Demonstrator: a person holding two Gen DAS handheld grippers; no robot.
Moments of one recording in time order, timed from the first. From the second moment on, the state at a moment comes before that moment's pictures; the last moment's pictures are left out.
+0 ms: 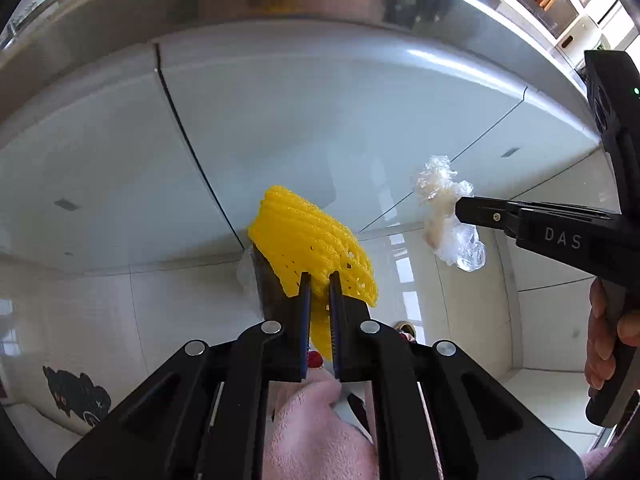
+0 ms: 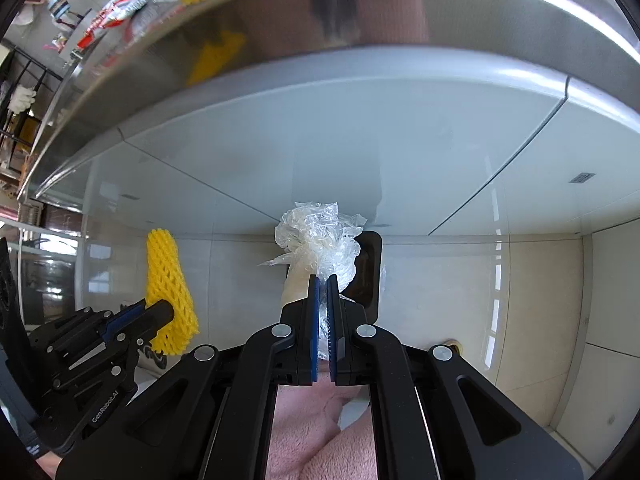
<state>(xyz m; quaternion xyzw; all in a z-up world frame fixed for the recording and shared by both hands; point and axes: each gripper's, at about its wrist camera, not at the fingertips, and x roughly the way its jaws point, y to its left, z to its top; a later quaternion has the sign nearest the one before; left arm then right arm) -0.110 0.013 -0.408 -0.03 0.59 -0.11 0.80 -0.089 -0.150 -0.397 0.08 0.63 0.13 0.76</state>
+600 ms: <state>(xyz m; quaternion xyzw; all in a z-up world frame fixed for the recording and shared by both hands) -0.089 0.029 -0.585 -0.07 0.65 -0.14 0.74 -0.082 -0.138 -0.574 0.19 0.68 0.09 0.70</state>
